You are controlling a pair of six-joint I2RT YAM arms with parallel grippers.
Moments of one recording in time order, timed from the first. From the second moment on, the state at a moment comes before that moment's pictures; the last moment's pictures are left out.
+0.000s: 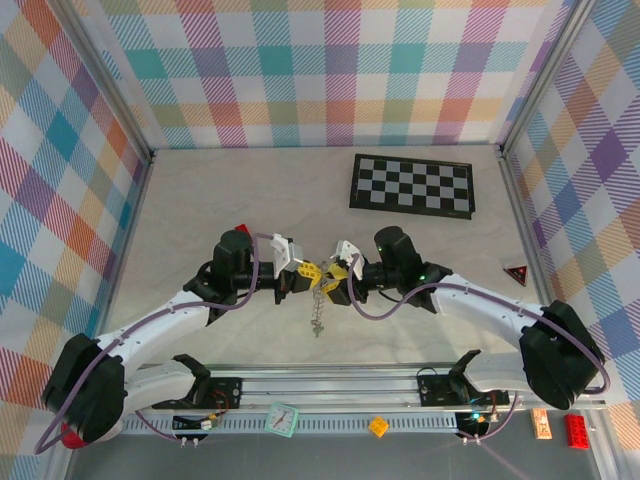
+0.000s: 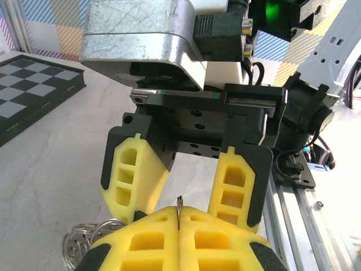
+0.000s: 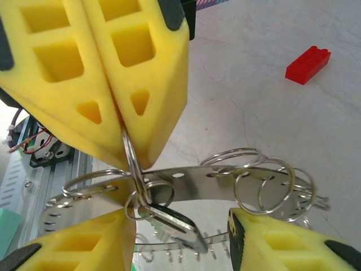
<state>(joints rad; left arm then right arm) -0.58 1.12 0.57 0.22 0.84 0.15 0.73 1.27 0.69 0.03 -0.67 -0.17</state>
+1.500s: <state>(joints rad) -0.58 1.11 0.66 -0.03 0.70 0.34 0.74 1.17 0.78 -0.25 -0.56 -0.25</state>
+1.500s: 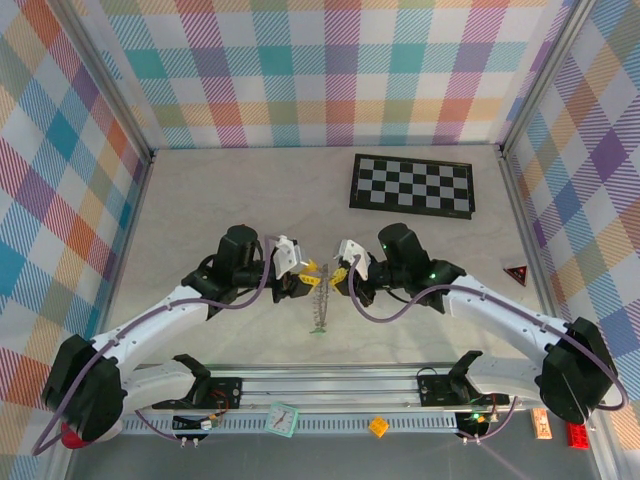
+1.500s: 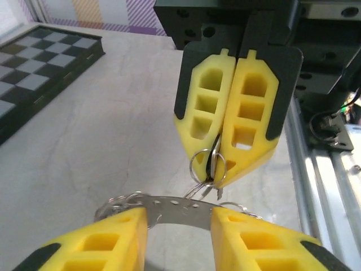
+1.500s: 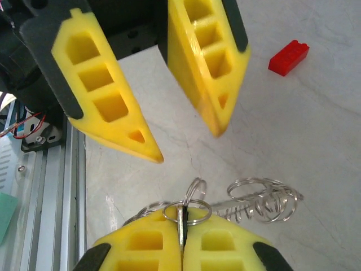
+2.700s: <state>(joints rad) -0.53 0.64 0.71 -0.53 -0.57 -0.31 0.83 1.74 1.27 -0.62 -0.41 -0.51</state>
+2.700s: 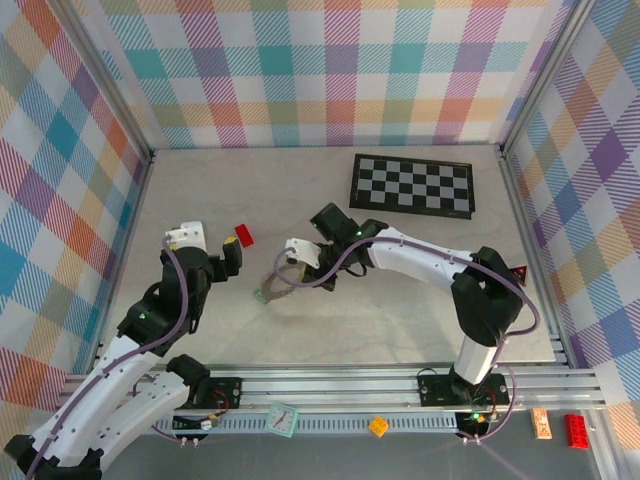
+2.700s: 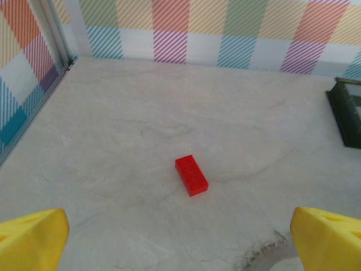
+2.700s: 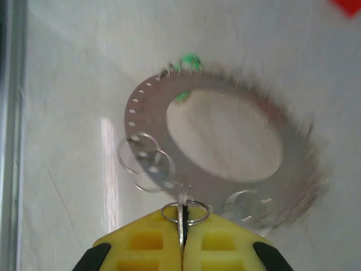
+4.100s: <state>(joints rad) -0.16 1.20 0.23 0.59 -0.28 -0.16 0.16 1.27 0.29 0.43 0.04 -0.05</state>
